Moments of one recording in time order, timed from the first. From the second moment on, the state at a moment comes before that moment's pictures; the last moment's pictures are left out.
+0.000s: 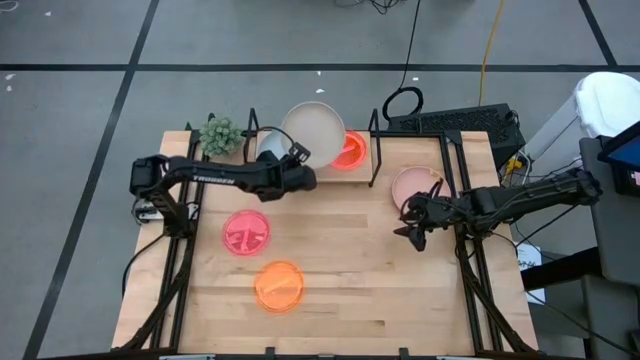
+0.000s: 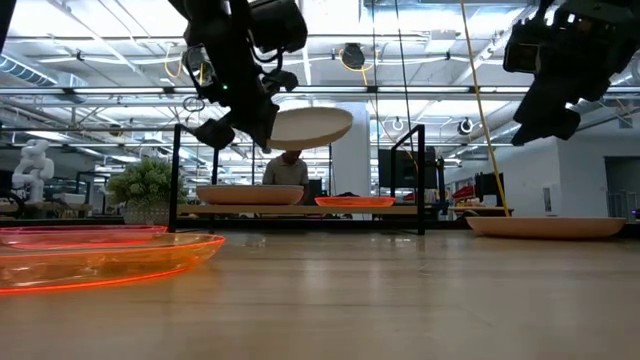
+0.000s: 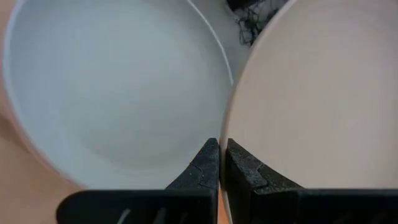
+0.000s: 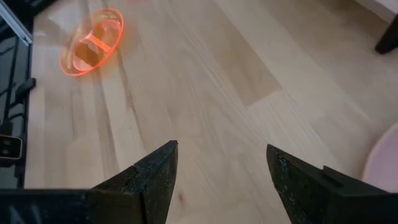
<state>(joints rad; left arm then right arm) 0.15 1.70 1.20 -0.57 -0.85 -2.05 0.17 0.71 0.46 -0.51 0.13 0.67</state>
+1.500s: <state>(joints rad) 0.21 1.62 1.20 -0.81 -0.64 -2.18 0.17 0.67 0.46 -0.57 0.13 0.69</state>
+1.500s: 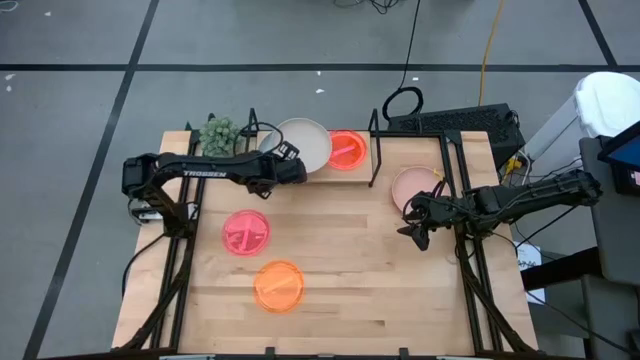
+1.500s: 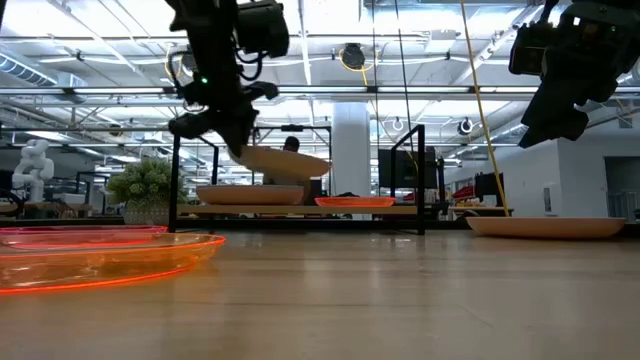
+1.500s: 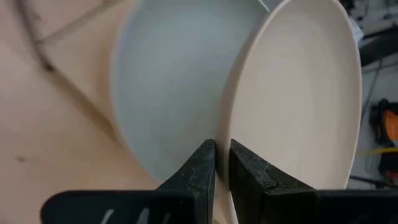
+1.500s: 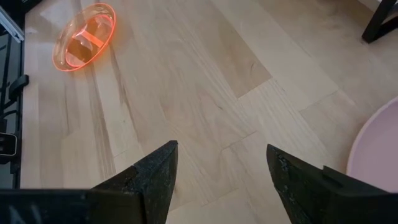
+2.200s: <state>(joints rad) 0.18 1.58 1.20 -1.05 -0.65 -2.25 0.17 0.67 0.46 -0.56 0.15 0.70</state>
